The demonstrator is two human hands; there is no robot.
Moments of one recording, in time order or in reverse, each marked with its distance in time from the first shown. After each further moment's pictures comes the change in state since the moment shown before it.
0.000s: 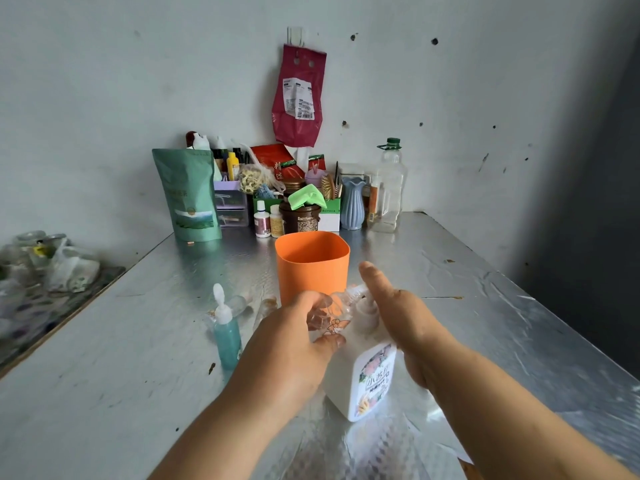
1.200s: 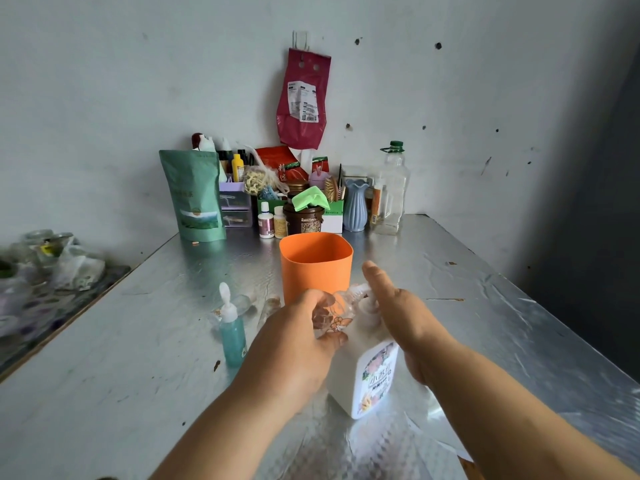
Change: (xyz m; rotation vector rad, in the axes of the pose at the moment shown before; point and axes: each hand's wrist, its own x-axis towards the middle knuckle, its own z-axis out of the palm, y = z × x) left_hand -0.003 0.006 -0.002 0.044 0.000 -0.028; right_hand 0.012 0.009 -0.004 -0.044 -0.008 -0.058
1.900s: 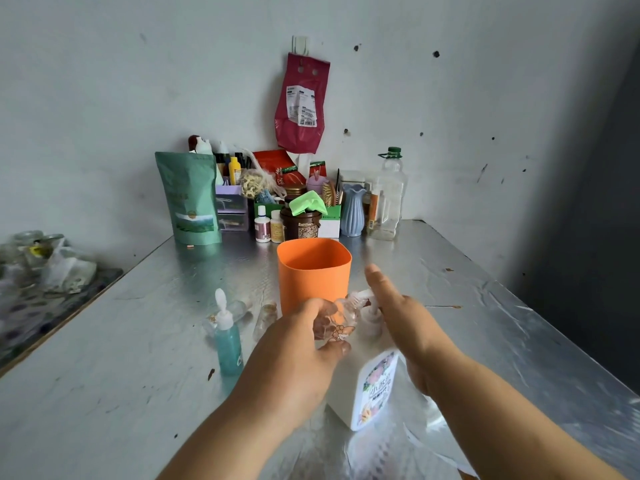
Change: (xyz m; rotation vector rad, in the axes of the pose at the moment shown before) left_hand 0.001 -0.001 -0.001 -0.030 -0.030 0.026; right_hand 0.004 -0.001 -0.006 -0.064 0.060 -0.064
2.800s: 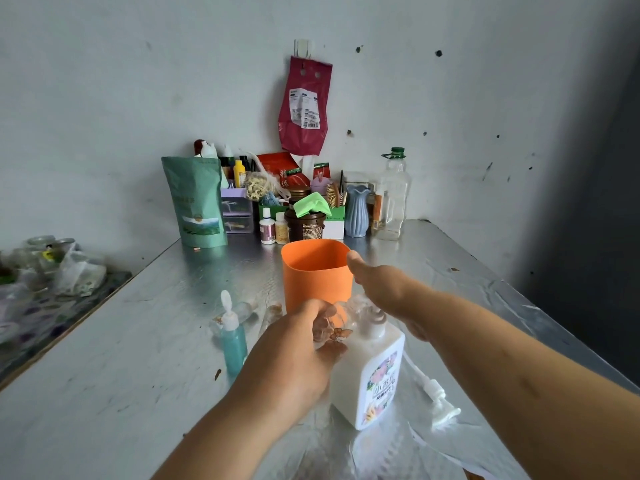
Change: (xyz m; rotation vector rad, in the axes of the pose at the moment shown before) left_hand -0.002 -0.001 -0.006 0.052 -0.025 0.010; right_hand 0.022 -0.048 0.015 -0.423 -0.033 0.103
